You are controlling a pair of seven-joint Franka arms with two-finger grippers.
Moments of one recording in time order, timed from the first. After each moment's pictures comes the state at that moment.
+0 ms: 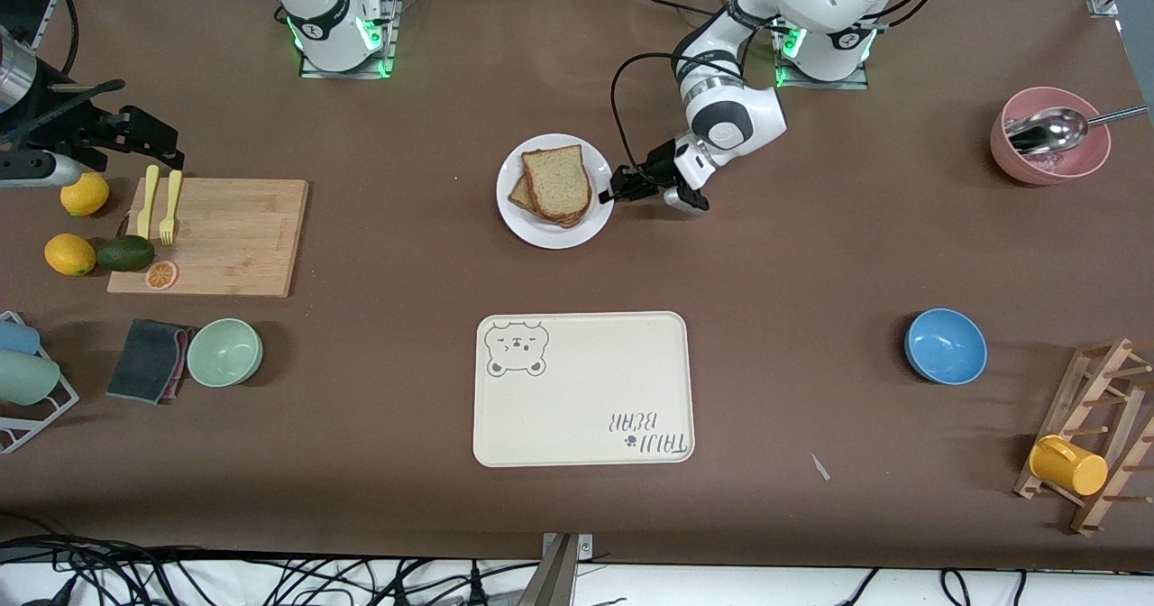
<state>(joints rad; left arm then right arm) -0.22 0.54 -0.55 -2.26 -2.37 2.70 1.41 -0.04 -0.04 0.05 -1.68 0.02 1.58 -0.01</state>
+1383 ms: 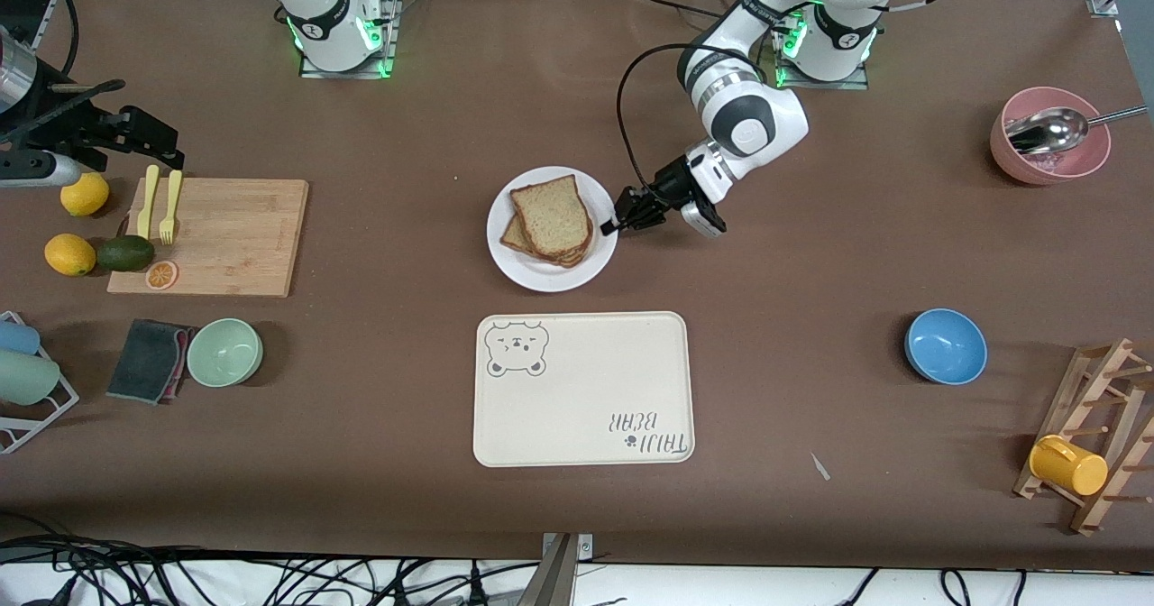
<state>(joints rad) -0.15 0.43 -0.54 -2.15 -2.37 2.72 1.42 -0.04 -0.04 0.05 -1.68 0.02 1.58 -0.01</state>
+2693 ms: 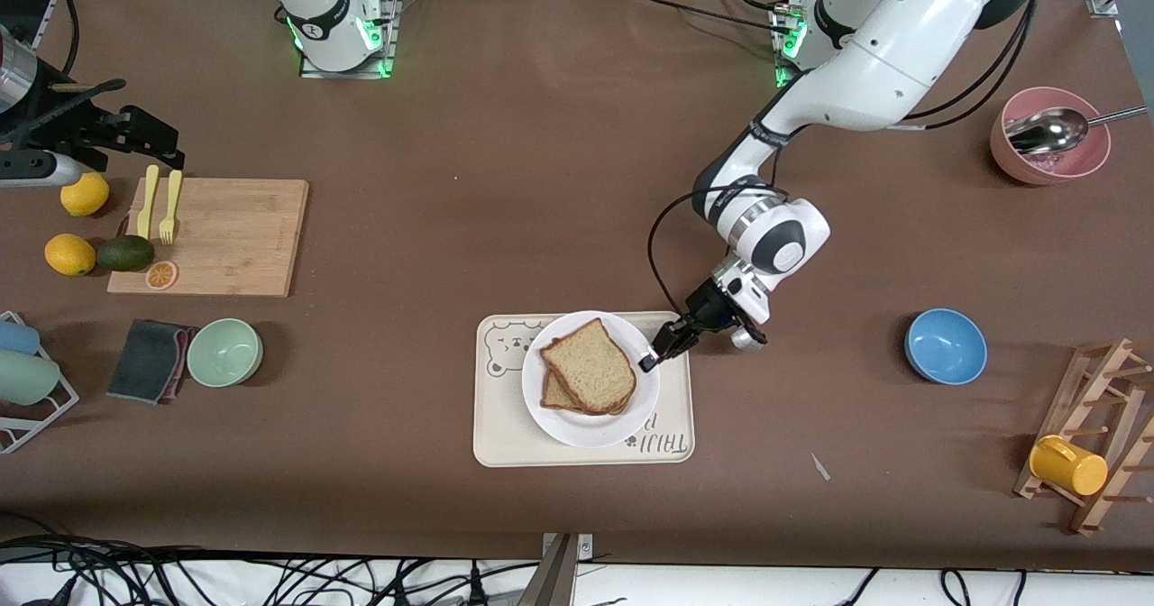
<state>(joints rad) -0.19 0.83 -0.31 -1.63 -2.35 2.72 1.44 -0.04 -0.03 0.05 -1.67 0.02 1.58 -0.01</state>
